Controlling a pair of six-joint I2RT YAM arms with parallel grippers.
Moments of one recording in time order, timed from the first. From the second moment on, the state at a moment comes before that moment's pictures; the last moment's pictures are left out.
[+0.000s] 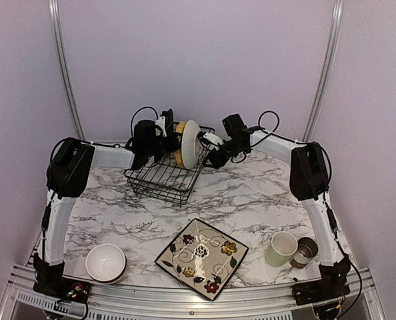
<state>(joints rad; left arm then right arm) -0.50 2.32 1.67 0.51 0.25 -0.38 0.47 2.47 2.19 -0.59 -0.39 -0.44</state>
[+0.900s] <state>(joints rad) -0.53 1.98 1.53 0.32 0.09 -0.27 0.45 2.48 2.20 -0.60 -0.41 -0.41</state>
